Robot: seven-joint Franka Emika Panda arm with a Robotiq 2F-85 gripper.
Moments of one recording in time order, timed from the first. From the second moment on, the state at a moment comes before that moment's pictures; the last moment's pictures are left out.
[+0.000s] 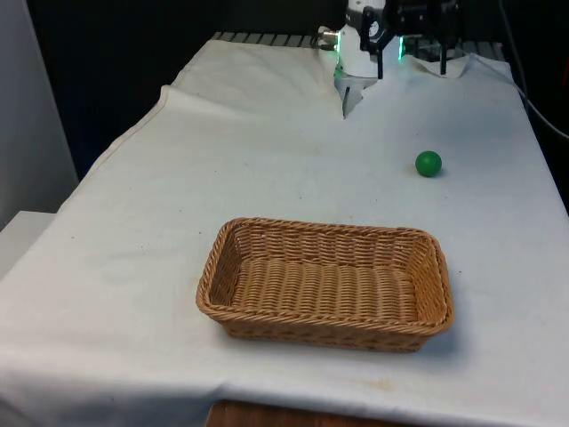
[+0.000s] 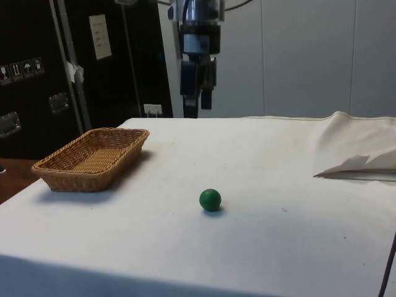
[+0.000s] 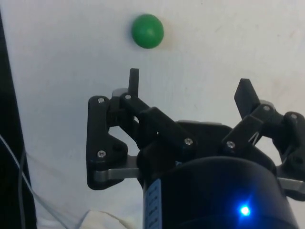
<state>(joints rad) 0.45 -0.13 -0.32 -2.52 0.07 2.50 0.04</state>
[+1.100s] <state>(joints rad) 0.46 0.08 -0.16 -2.54 0.17 2.71 0.11</state>
